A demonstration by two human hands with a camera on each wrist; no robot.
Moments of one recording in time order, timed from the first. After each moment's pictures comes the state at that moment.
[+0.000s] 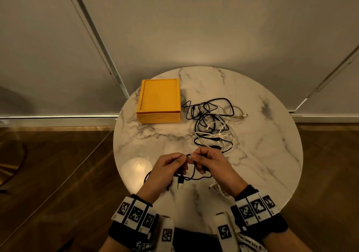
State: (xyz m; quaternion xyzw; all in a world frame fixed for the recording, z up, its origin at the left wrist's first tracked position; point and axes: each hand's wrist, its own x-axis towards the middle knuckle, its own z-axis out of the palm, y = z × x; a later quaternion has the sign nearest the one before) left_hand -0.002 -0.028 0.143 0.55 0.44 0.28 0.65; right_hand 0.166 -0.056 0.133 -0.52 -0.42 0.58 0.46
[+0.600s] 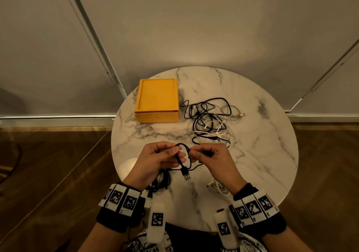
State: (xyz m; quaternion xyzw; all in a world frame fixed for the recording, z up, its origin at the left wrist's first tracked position) left_hand -0.016 -0.012 0.175 0.41 0.43 0.32 0.73; right_hand 0.167 -0.060 0.142 -0.55 -0.48 0.46 0.50
